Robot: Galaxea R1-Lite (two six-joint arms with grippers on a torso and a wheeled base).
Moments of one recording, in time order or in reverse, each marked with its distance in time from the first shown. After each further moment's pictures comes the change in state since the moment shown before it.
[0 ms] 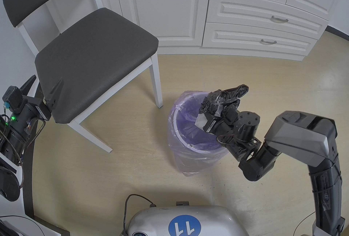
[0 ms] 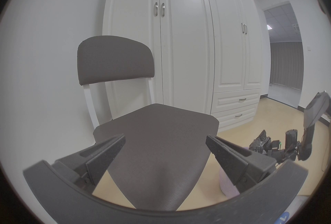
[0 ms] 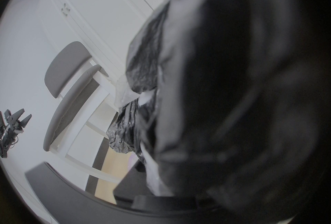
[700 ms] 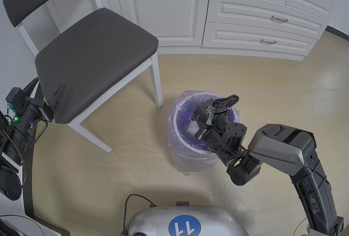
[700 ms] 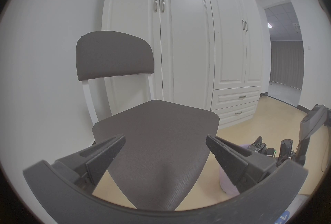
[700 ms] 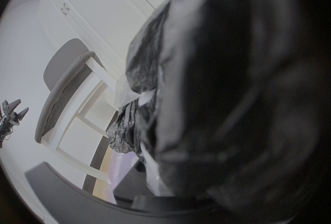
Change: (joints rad) left arm 0.000 0.030 -0.002 0.000 0.000 0.002; right arm 0.014 0.199 -0.180 -0.044 -0.003 0.020
